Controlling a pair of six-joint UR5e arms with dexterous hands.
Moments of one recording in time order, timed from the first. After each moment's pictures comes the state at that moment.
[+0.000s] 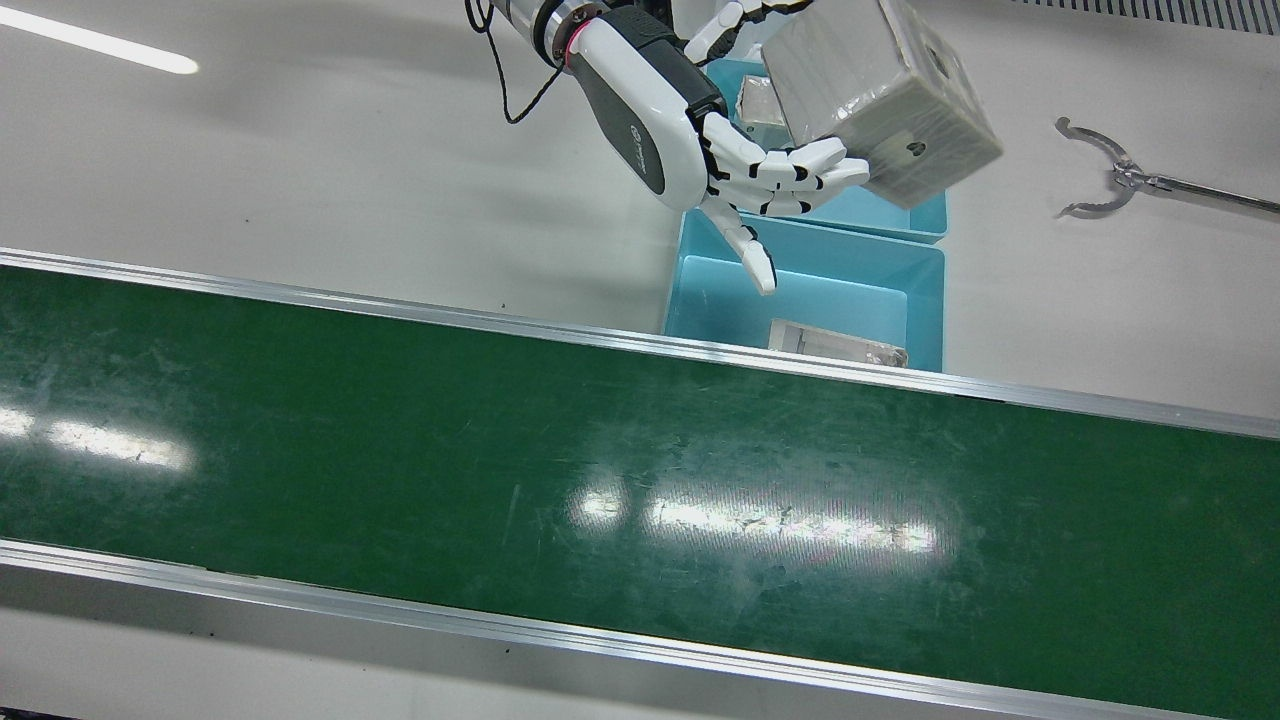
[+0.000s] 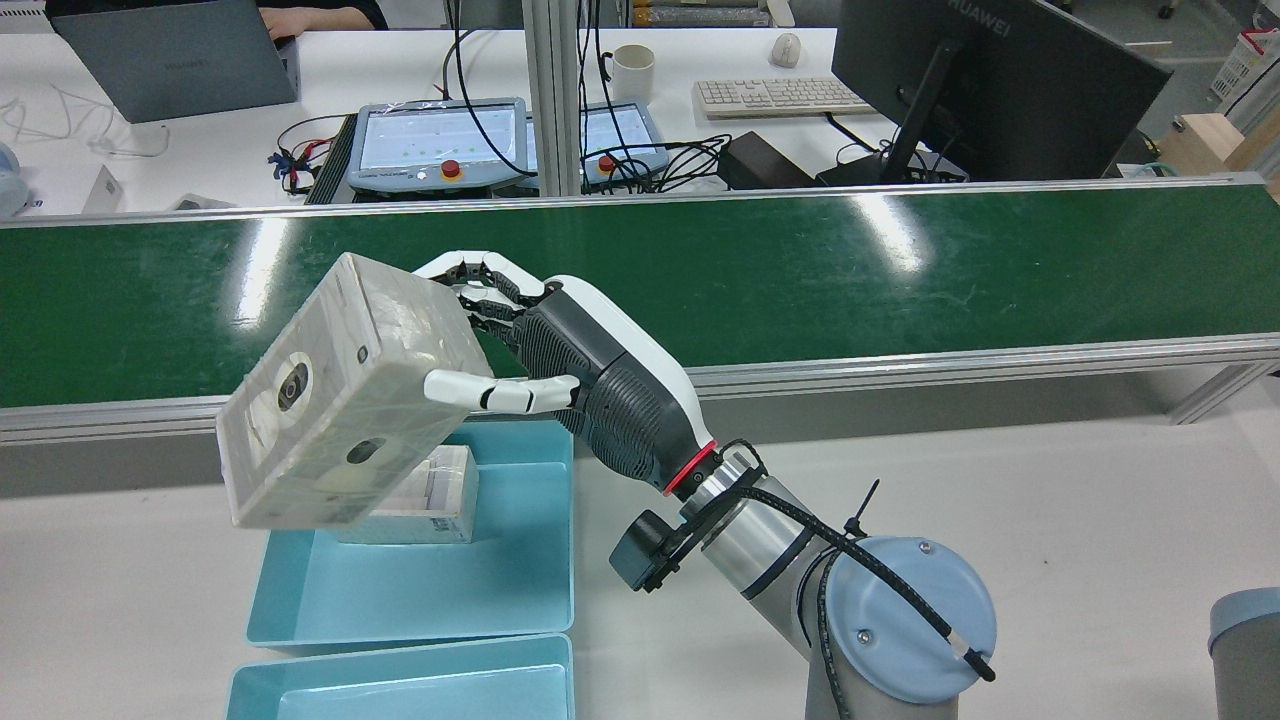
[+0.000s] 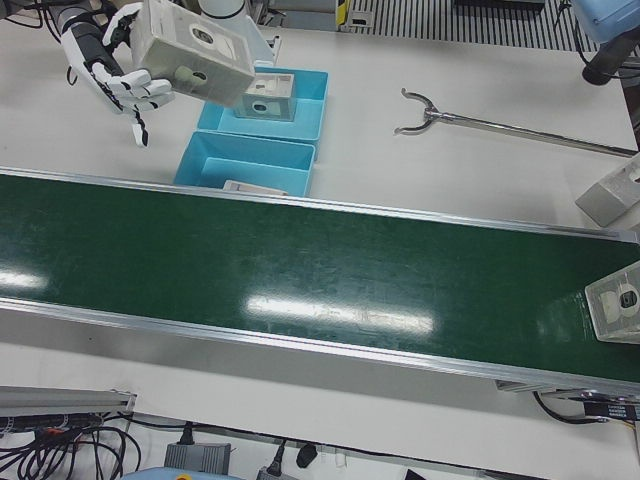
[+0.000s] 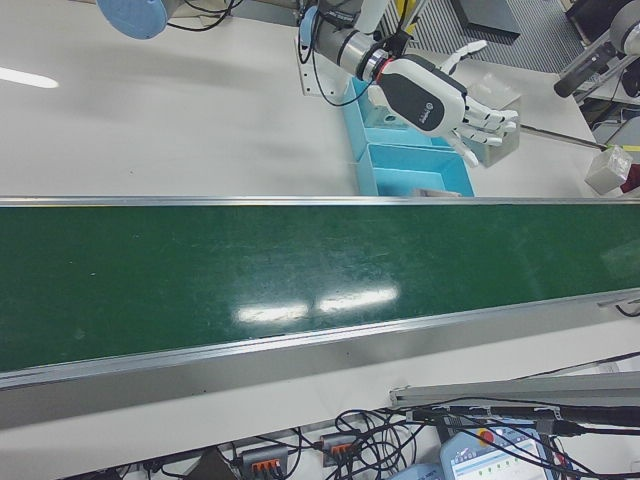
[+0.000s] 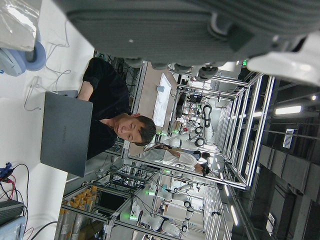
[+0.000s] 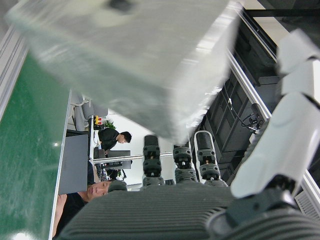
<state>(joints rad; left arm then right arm) -1.83 -1.83 -1.72 0.52 1.93 -0.16 0.38 -0.91 2.07 -3.52 -0.97 -0.49</state>
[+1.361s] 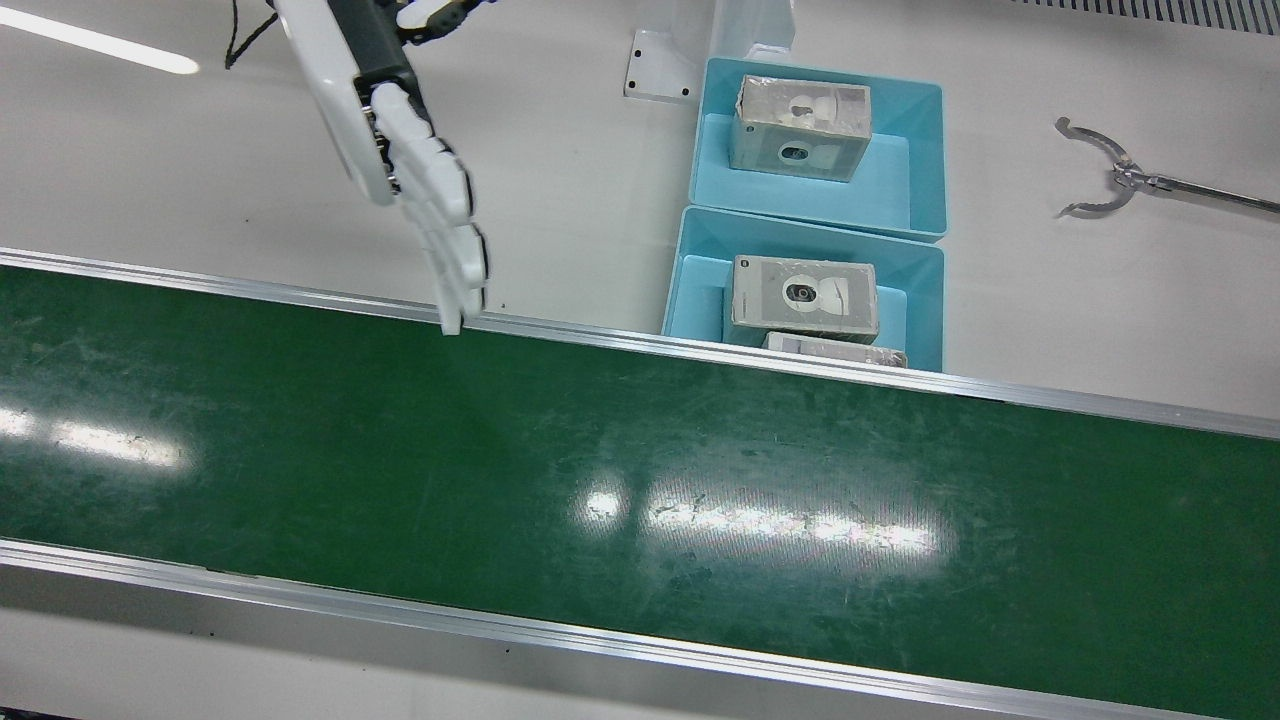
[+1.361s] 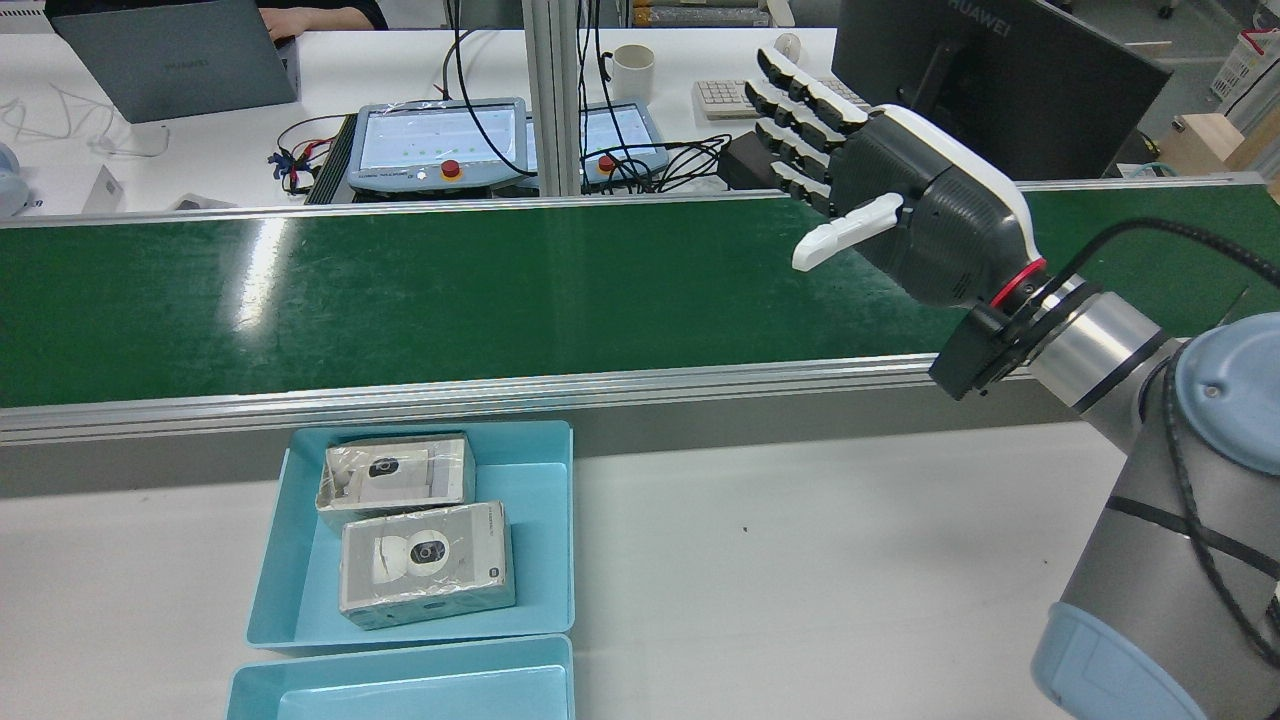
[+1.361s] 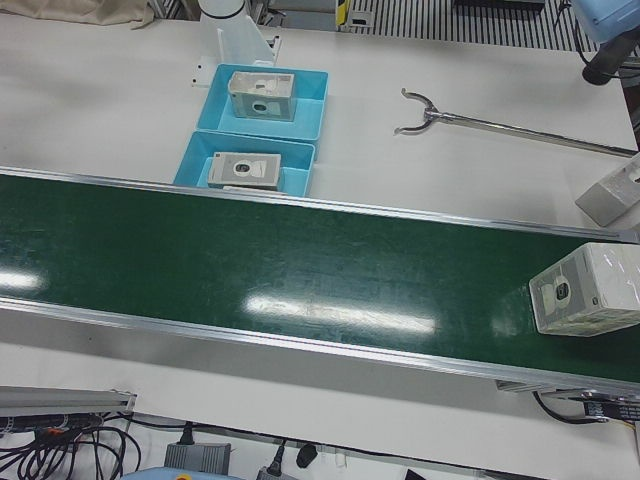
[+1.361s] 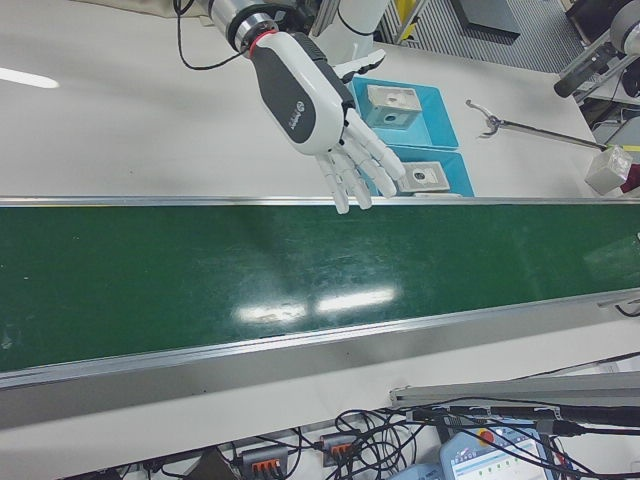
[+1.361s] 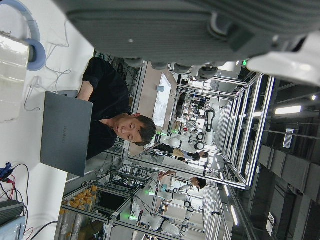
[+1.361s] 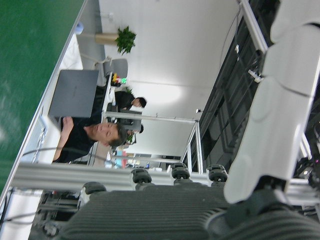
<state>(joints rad) -1.83 -1.83 -1.72 0.52 1.93 -0.16 0.85 -1.18 2.27 -3.87 -1.21 -0.25</state>
